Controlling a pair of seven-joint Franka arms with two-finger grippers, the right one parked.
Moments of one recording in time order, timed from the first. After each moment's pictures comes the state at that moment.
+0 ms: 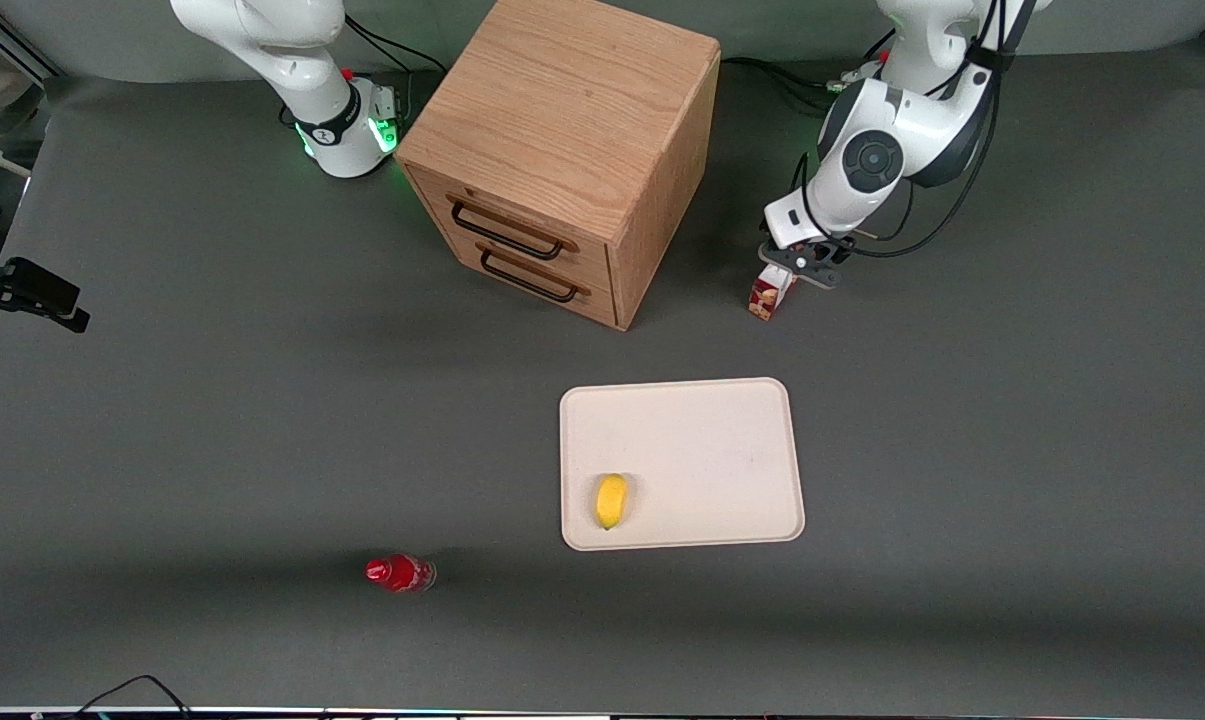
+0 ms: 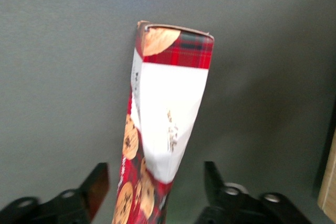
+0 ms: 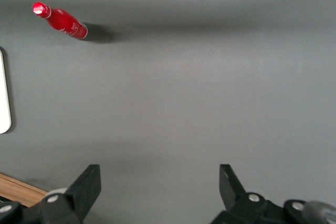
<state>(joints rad) -0.02 -0.02 -0.58 -2.67 -0.27 2.46 0.08</state>
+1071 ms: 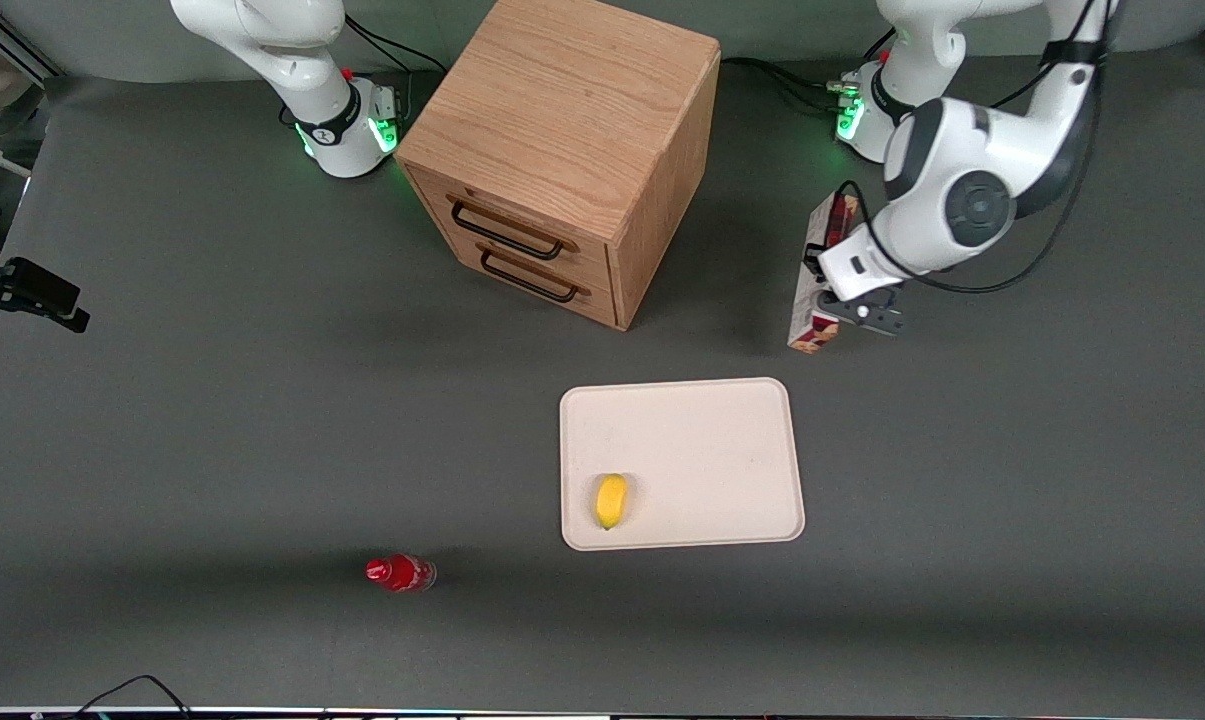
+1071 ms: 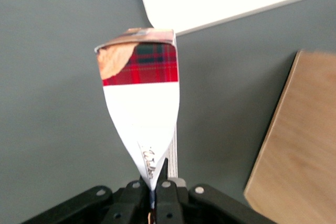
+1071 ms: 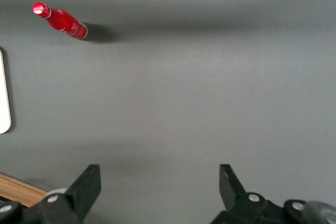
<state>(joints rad) 0.12 -0.03 -0.43 -2.07 -0.20 1.84 -0.06</state>
